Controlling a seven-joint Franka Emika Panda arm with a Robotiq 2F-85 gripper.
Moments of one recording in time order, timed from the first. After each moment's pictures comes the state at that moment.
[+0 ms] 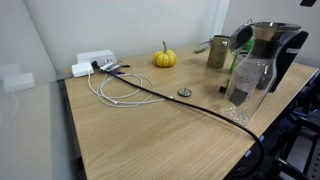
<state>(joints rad) 0.04 -0.77 0.18 -2.61 0.18 2.00 0.53</state>
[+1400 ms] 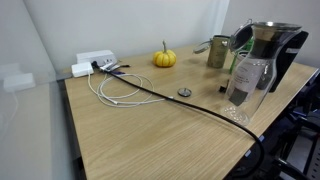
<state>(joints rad) -0.48 -0.73 0.16 -2.55 -0.24 2.19 1.11</state>
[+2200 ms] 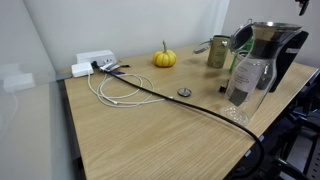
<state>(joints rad) -0.46 -0.60 0.04 -2.58 -0.31 2.06 1.34</state>
